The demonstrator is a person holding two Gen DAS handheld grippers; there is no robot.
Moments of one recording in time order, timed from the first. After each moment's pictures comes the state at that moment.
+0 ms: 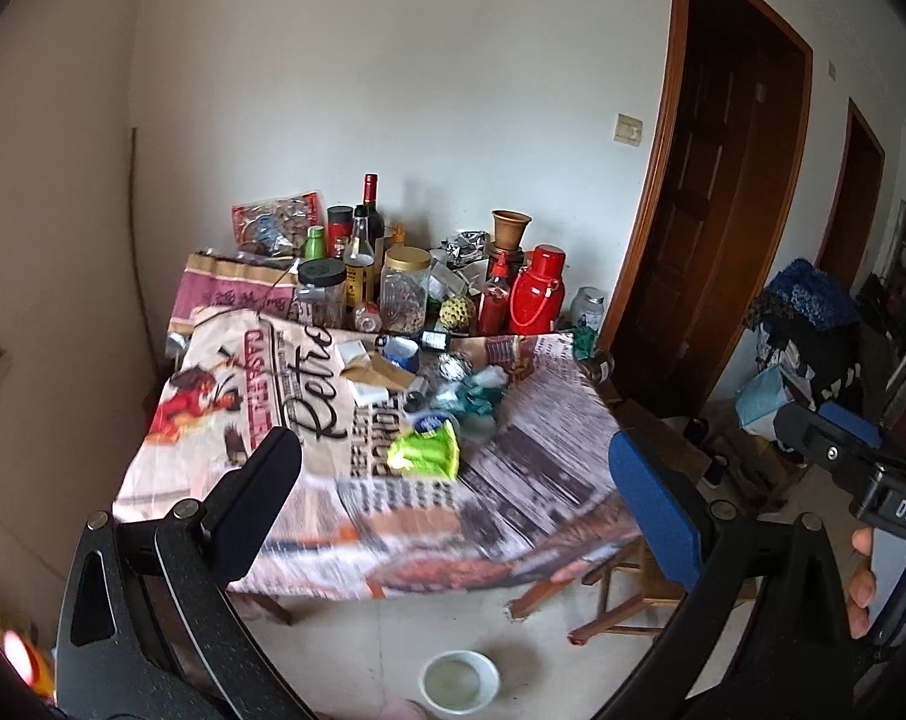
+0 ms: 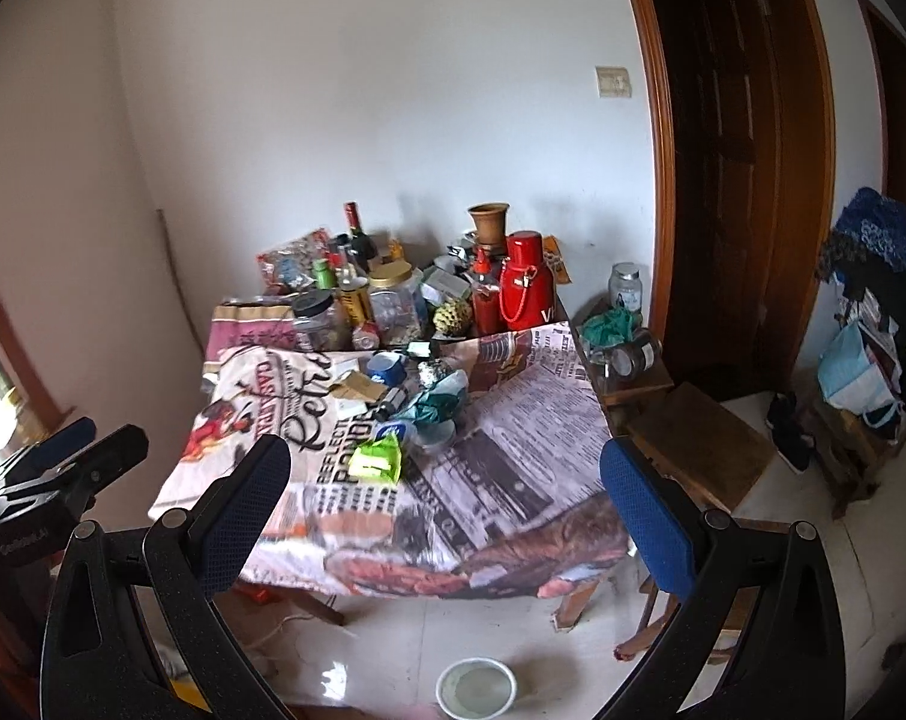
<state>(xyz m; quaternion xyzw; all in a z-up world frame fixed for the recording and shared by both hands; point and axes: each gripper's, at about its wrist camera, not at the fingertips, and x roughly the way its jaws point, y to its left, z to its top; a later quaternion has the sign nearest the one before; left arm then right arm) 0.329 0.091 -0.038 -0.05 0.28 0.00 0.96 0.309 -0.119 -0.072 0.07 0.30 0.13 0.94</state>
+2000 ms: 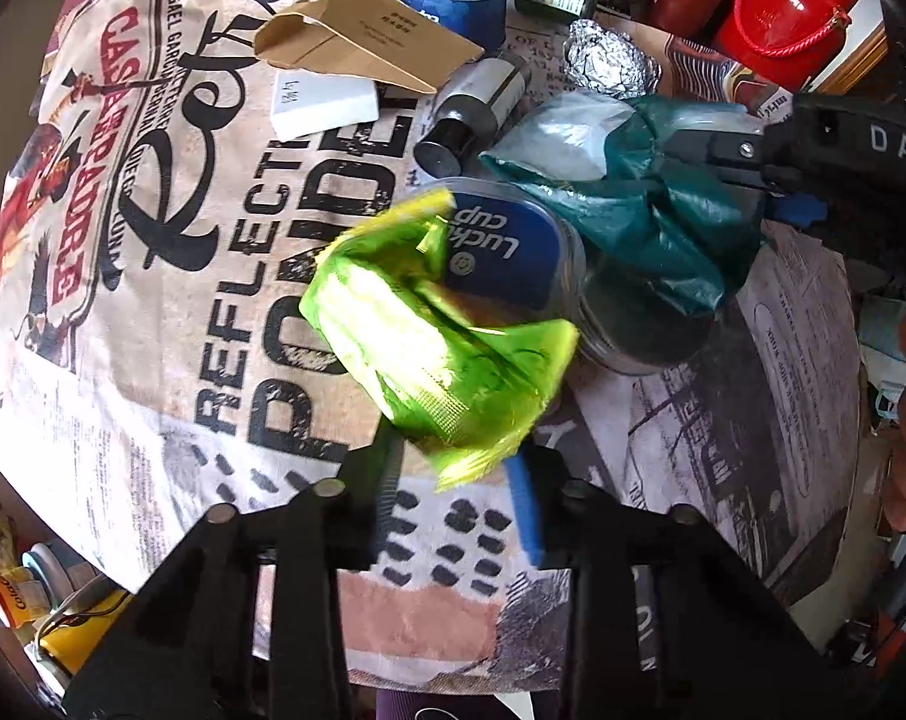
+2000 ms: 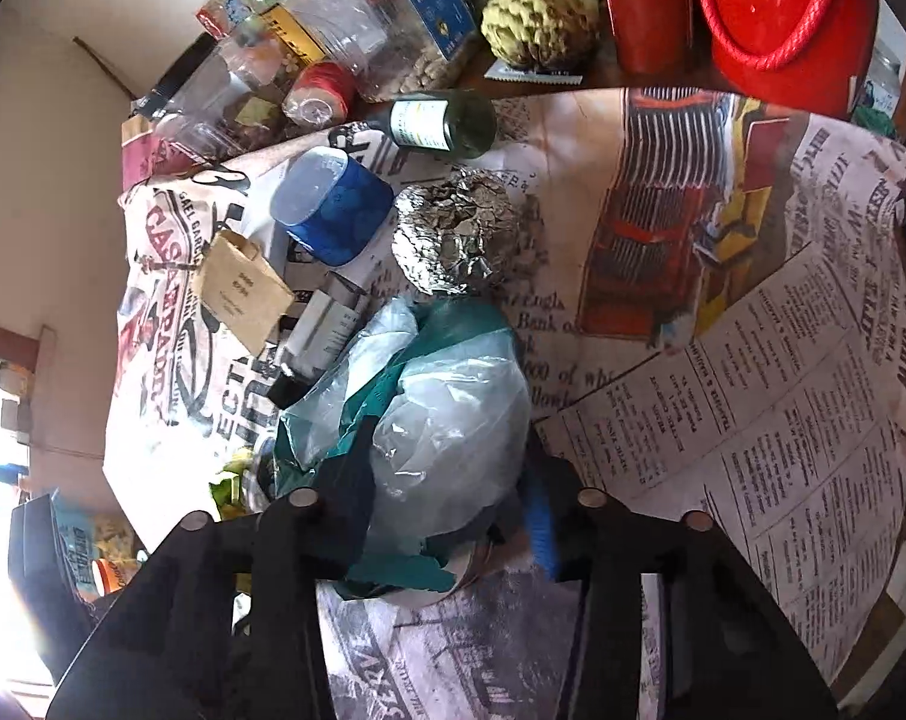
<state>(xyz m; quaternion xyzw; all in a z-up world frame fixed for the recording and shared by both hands) 0.629 0.099 -0.320 -0.13 0.62 0.10 0.77 0.669 -0.022 -0.306 0.05 0.60 0.29 0.74</state>
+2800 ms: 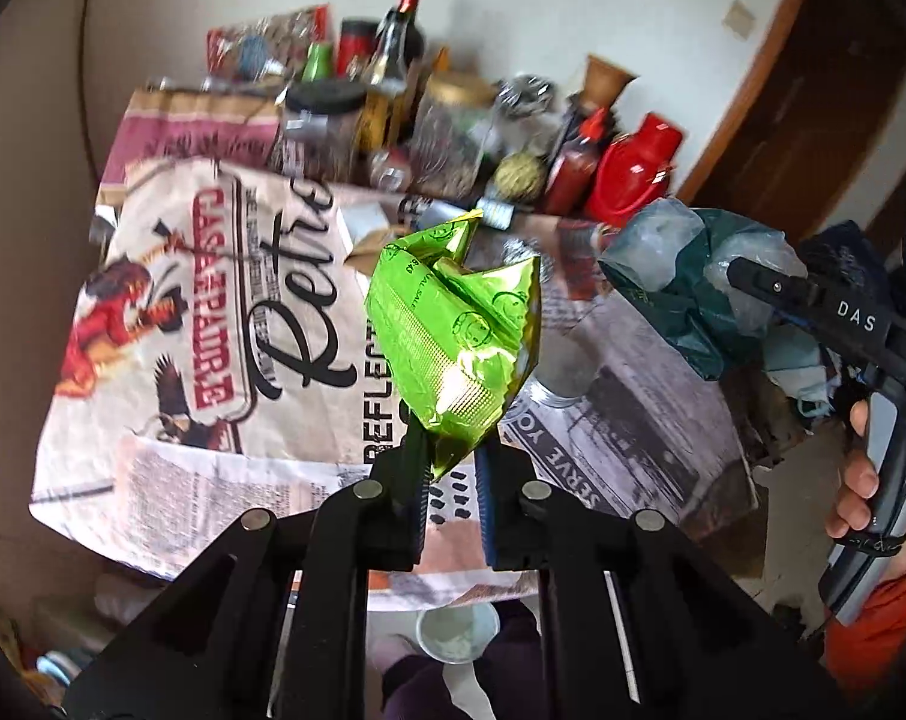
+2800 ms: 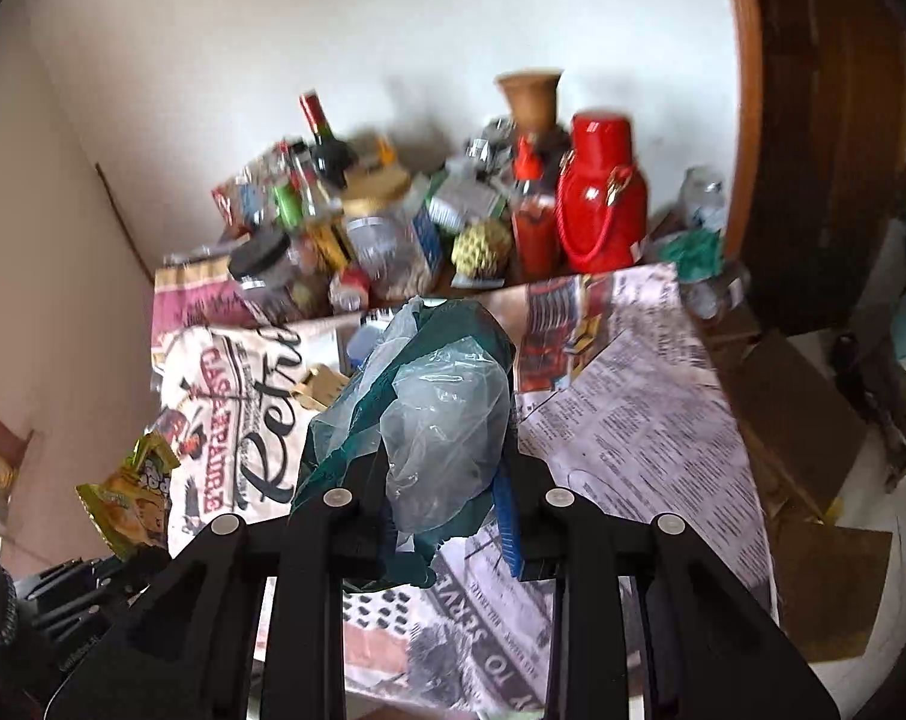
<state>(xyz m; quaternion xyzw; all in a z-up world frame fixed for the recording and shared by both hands) 0.508 0.173 -0.167 -0.11 0.45 -0.01 0.89 0.517 -0.044 -0.159 0.09 0.40 0.15 0.90</state>
